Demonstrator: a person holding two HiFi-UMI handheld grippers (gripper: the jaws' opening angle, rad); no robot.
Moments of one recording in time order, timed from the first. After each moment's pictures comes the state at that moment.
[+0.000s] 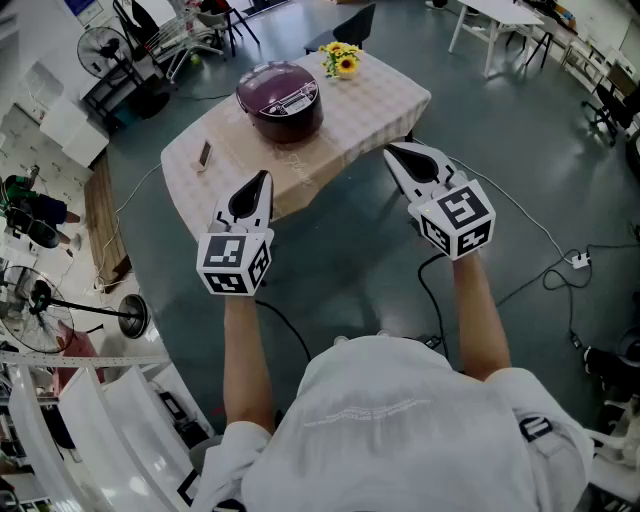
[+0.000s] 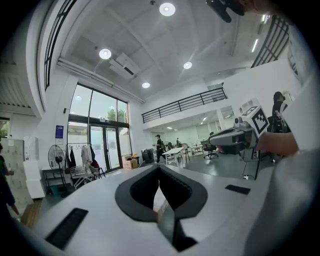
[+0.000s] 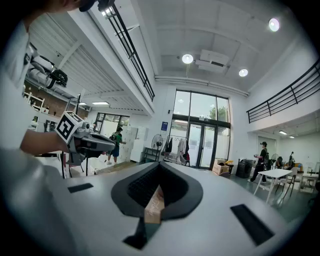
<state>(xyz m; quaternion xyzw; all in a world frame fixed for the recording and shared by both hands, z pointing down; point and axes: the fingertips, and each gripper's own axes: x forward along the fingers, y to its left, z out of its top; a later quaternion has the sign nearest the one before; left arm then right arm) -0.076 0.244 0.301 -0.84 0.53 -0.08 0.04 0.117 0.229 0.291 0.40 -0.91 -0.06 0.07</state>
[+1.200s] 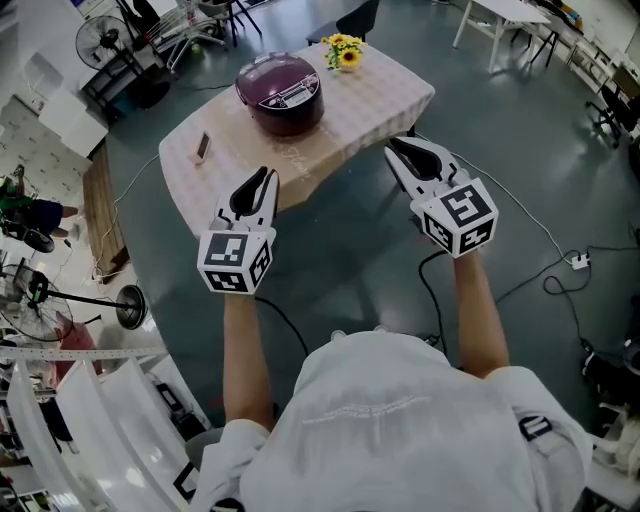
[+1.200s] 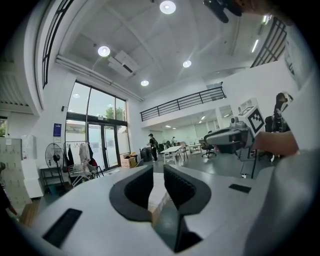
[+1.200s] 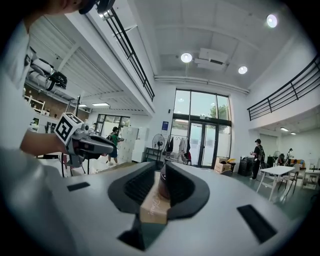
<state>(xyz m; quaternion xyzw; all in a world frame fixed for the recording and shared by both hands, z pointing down) -0.069 0.239 0.314 -0.85 0.52 -0.09 0.04 0.119 0.216 0.302 0.39 -0.91 -0.05 0.07</state>
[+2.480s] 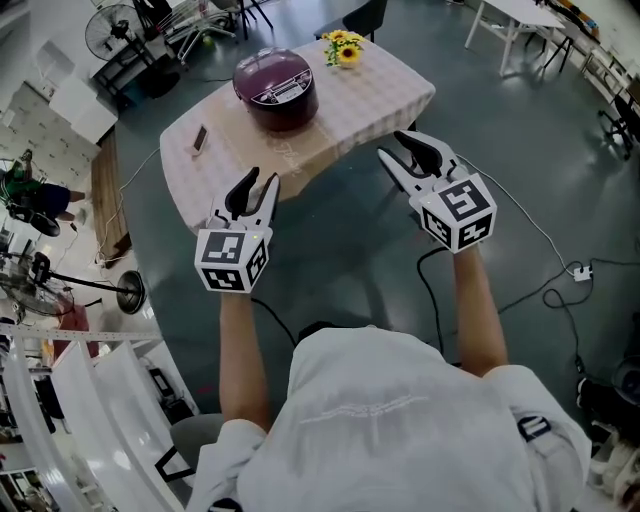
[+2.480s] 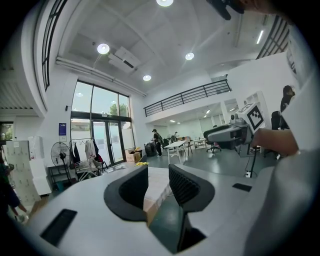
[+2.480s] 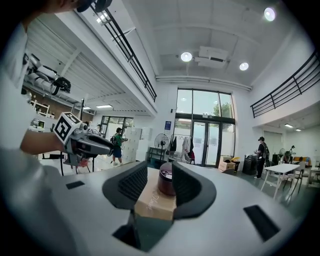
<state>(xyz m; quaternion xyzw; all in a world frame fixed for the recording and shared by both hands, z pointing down) -0.025 0.243 0.327 -0.83 0.55 -0.12 0.02 0.170 0.203 0.313 0.37 -0.93 -0.04 0.07</state>
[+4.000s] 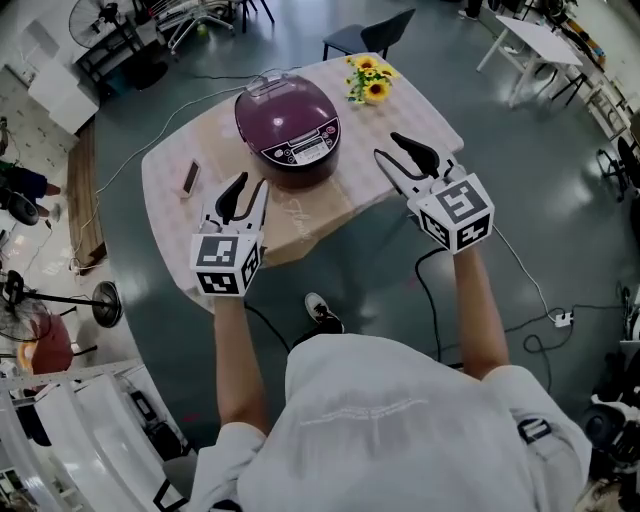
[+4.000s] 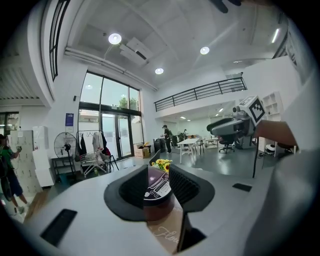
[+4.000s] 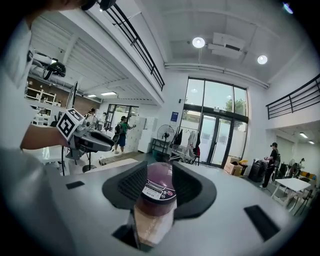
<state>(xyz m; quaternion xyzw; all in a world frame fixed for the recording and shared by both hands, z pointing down) -0.151 -0.010 0.362 -0.80 0.59 -0.12 -0.02 0.052 -0.062 0.322 0.33 -0.93 -0.07 0.14</state>
